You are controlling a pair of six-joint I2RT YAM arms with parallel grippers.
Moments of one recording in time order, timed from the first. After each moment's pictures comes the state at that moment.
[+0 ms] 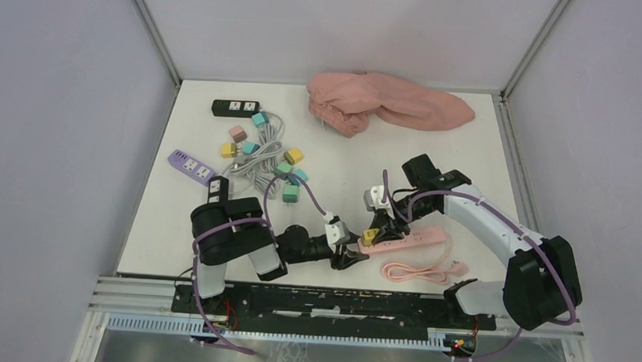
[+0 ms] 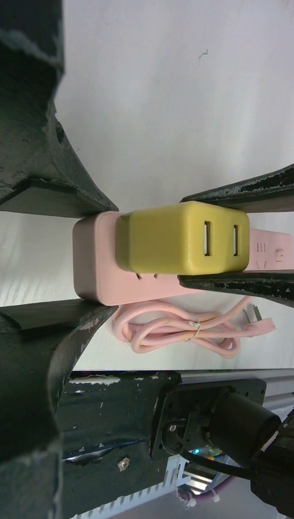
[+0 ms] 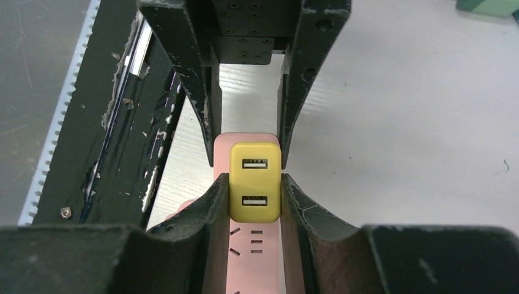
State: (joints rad) left arm -1.11 1.89 0.34 1.51 0.24 -0.07; right arm 0.47 1.34 0.89 -0.90 -0.97 -1.22
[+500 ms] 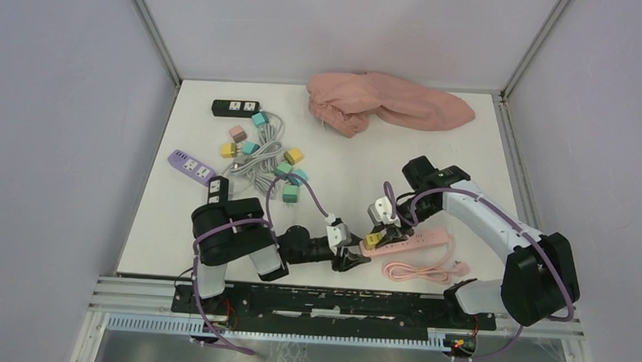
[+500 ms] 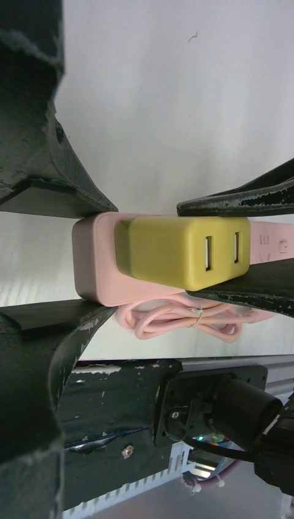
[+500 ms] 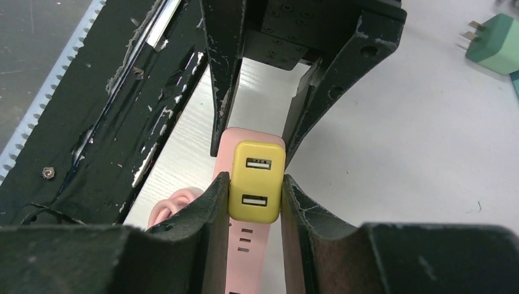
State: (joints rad) left arm -1.12 1.89 0.36 1.52 0.26 -0.07; right arm 0.43 1.36 0.94 -1.10 -1.00 -1.57
